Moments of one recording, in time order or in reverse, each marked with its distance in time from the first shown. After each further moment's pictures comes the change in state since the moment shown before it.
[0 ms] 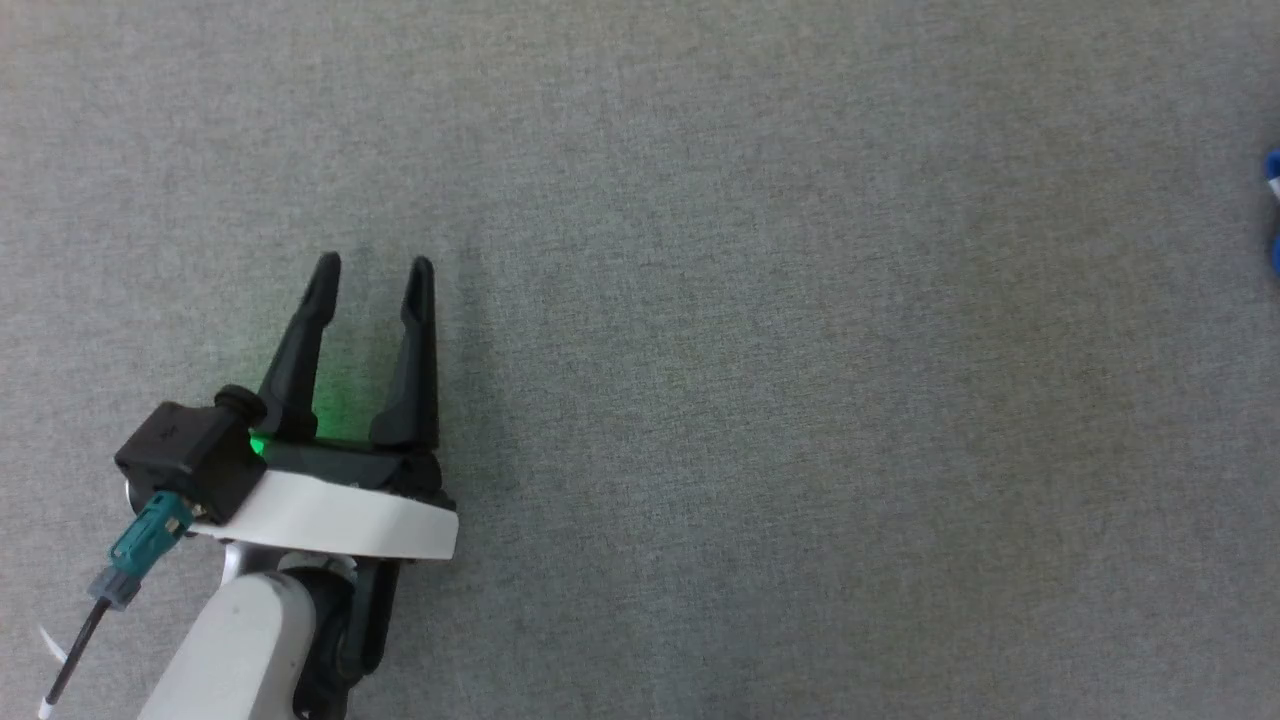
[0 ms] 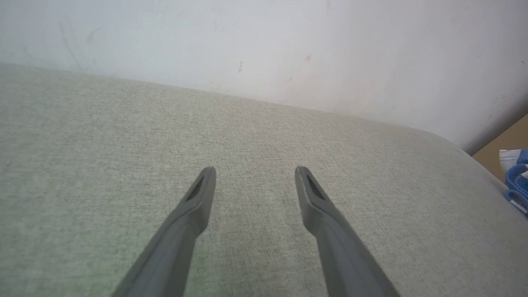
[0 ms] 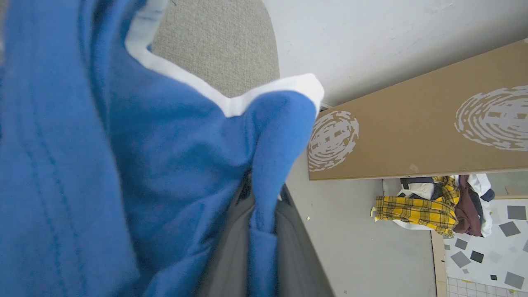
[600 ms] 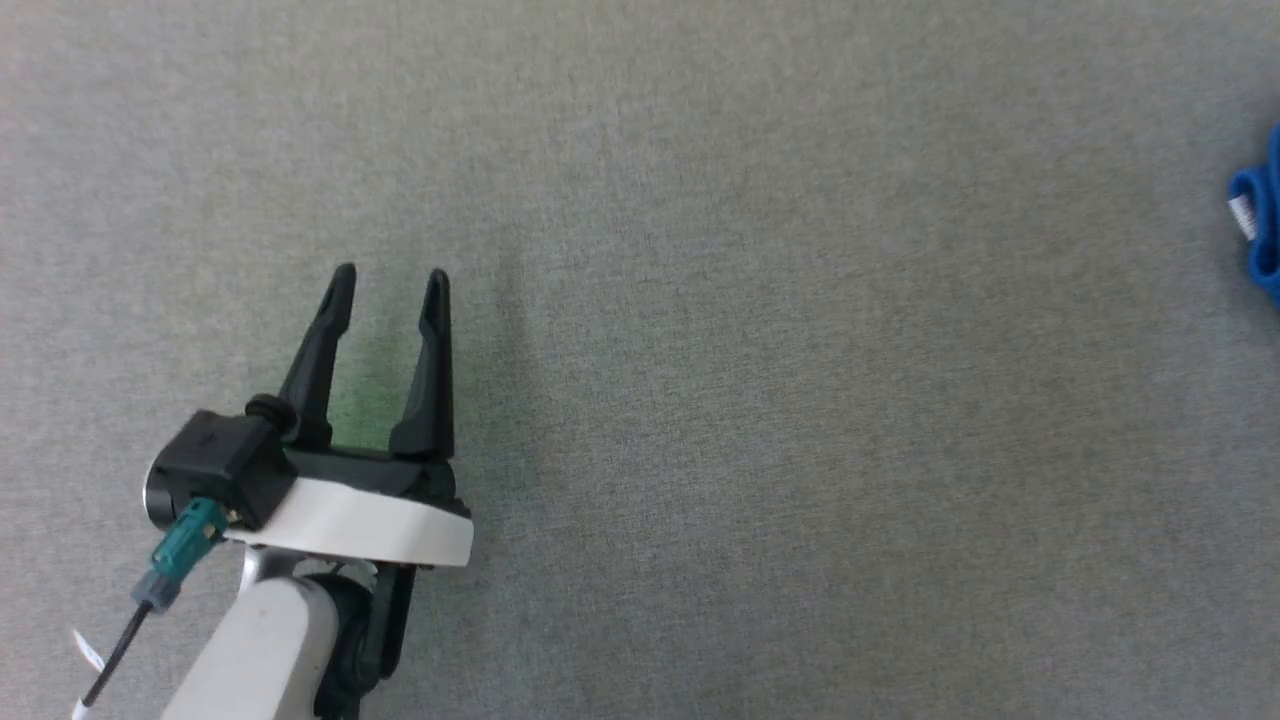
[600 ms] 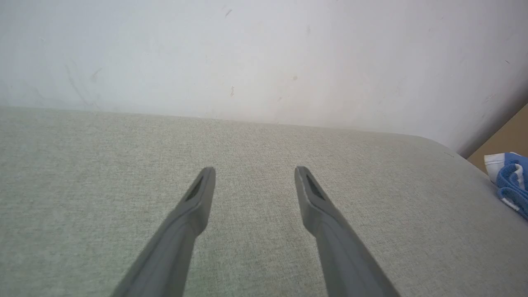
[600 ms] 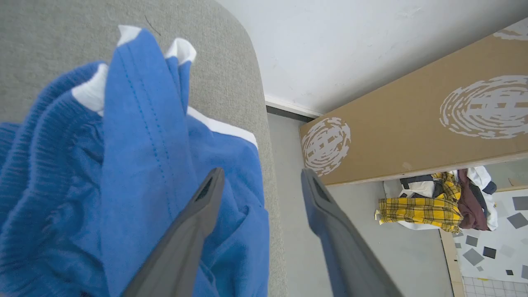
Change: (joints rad) left arm -0.011 -0.001 -0.031 0.034 0.041 0.022 -0.025; right arm -0.030 0.050 -0.026 0.112 -0.056 0.000 -0.089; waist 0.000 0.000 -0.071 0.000
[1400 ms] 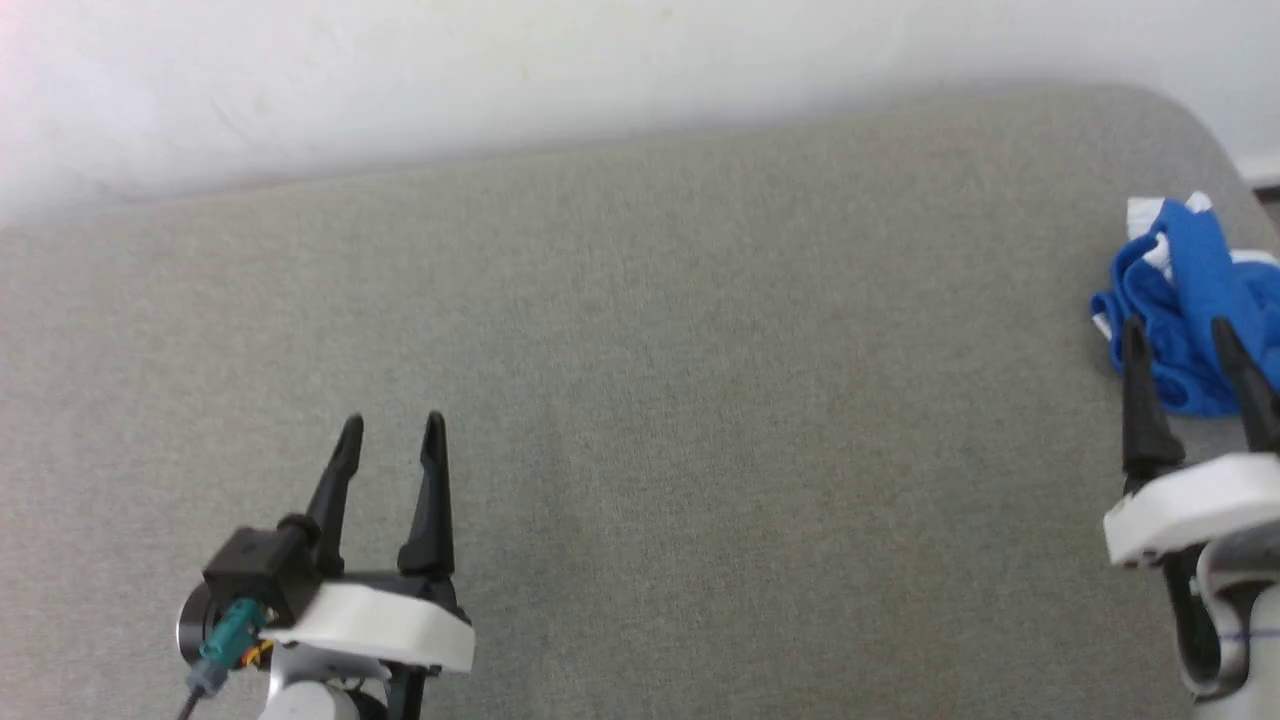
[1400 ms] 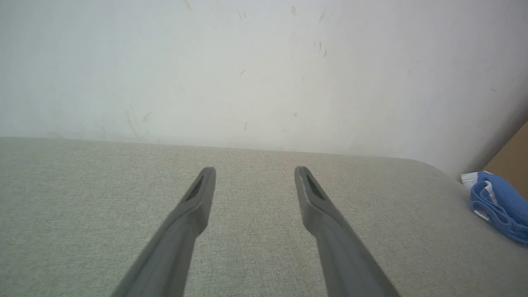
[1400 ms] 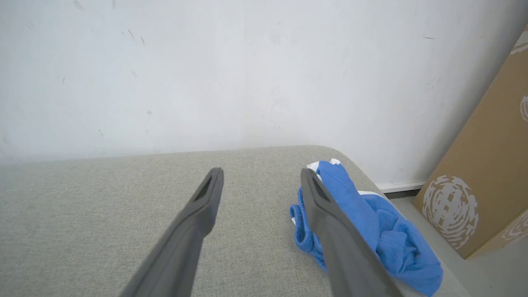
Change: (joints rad) left arm 0.166 -0.047 0.015 0.131 -0.004 0.008 -0.058; right arm 0.385 0.509 -0.051 -0.370 0.104 0.000 -0.293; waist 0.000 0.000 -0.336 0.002
